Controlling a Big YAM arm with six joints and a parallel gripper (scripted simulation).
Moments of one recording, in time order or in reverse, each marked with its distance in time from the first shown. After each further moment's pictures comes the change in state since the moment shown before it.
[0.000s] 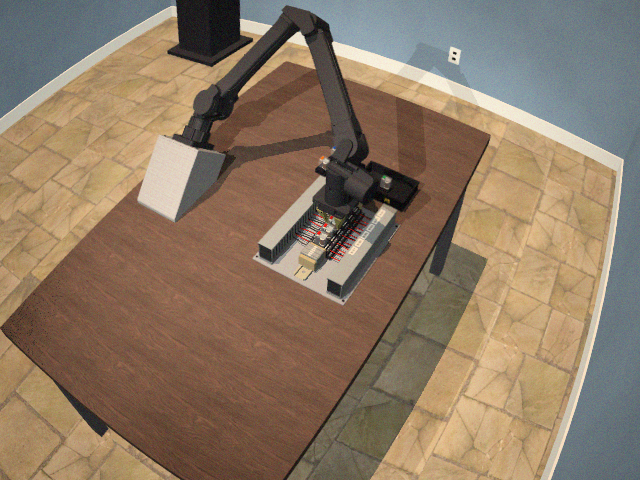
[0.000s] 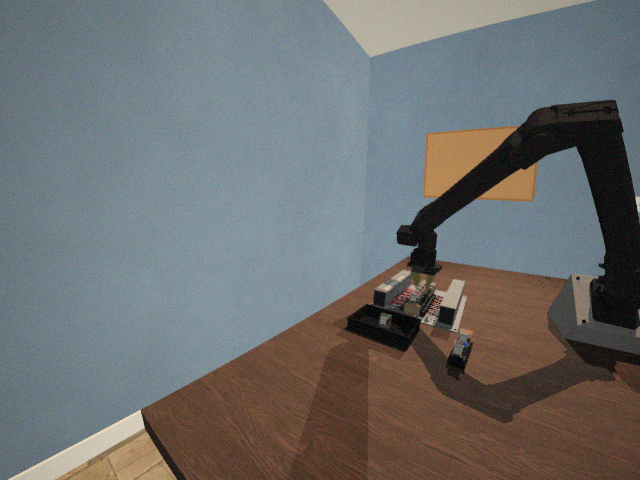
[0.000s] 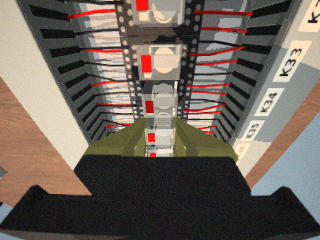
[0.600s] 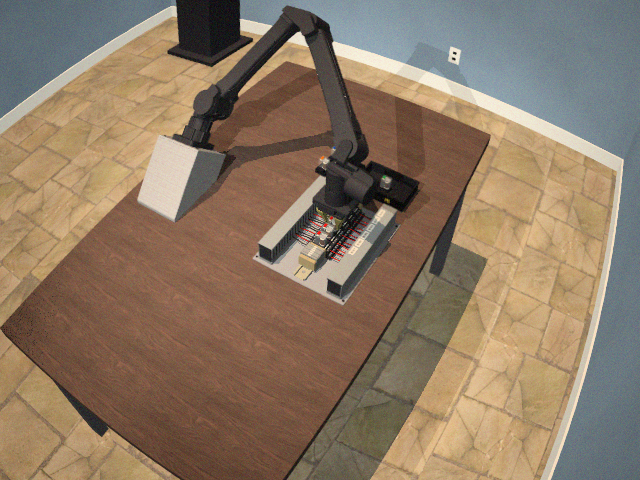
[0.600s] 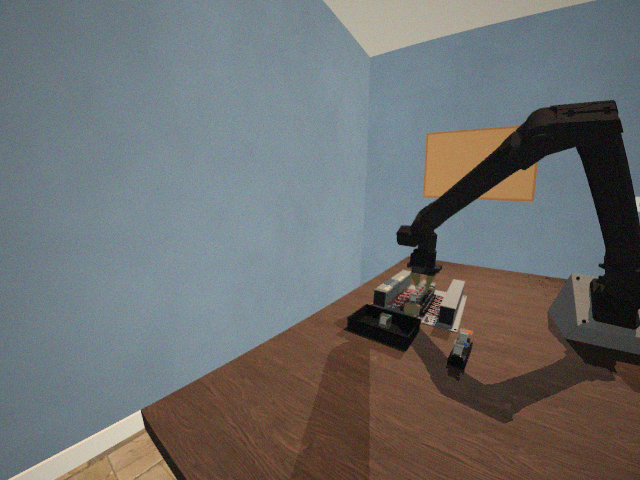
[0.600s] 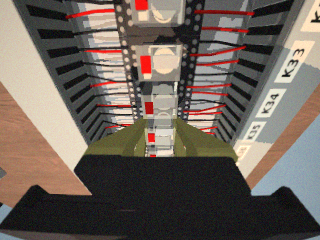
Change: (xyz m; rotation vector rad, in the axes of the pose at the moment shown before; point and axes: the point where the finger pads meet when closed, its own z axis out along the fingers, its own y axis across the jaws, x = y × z) arm 0.000 0.000 0.002 0.000 0.001 0.001
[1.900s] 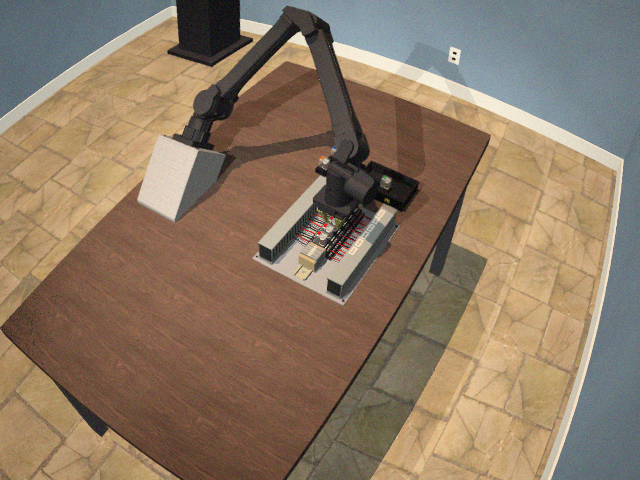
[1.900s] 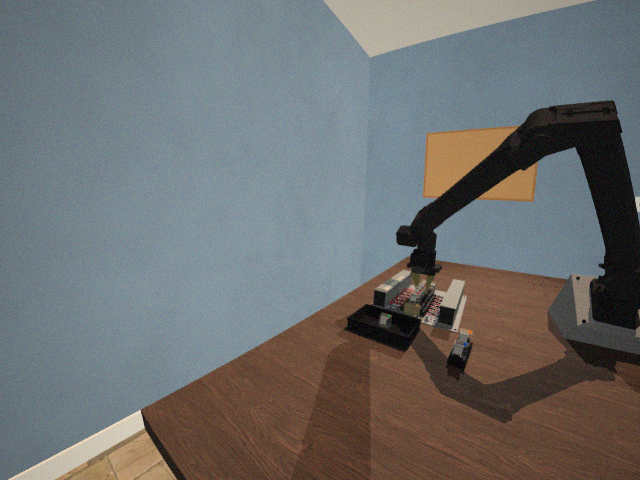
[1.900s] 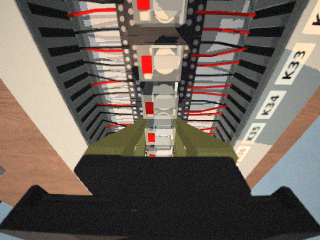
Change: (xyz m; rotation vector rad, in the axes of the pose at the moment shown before) arm 0.000 0.000 0.000 -0.007 0.002 -0.013
